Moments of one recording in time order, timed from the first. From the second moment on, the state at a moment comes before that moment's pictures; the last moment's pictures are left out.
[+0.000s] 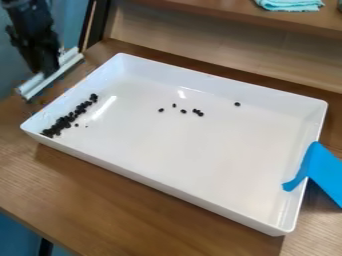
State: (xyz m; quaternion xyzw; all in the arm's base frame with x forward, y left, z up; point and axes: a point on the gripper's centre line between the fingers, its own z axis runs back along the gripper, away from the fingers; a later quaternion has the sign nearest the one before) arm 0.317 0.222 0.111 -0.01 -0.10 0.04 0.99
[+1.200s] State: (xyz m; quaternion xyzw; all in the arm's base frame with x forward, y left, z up) arm 0.374 -0.052 0.091 -0.01 -0.06 0.02 1.00
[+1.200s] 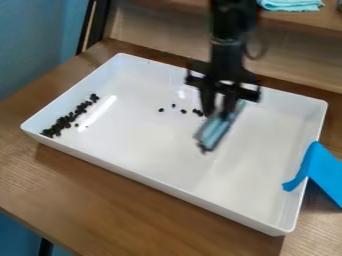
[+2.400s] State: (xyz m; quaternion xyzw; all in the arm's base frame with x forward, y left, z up) arm 0.439 -0.092 0.056 0.03 -0.07 0.09 0.99
